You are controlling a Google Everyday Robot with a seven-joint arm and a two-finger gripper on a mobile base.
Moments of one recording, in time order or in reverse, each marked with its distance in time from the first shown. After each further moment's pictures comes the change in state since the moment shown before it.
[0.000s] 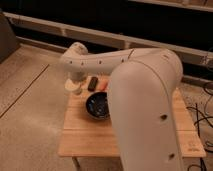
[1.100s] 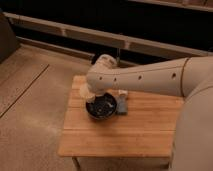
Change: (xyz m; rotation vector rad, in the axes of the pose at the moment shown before) arm 0.093 -0.092 -0.042 -0.078 -0.005 0.415
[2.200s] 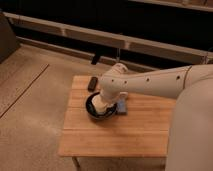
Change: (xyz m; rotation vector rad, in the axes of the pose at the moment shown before) arm 0.000 -0.046 0.039 0.103 0.096 0.122
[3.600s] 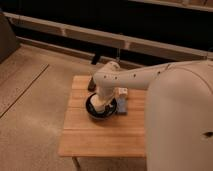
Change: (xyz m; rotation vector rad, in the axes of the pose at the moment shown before) arm -0.012 -0.004 0.046 0.098 0.062 -0.051
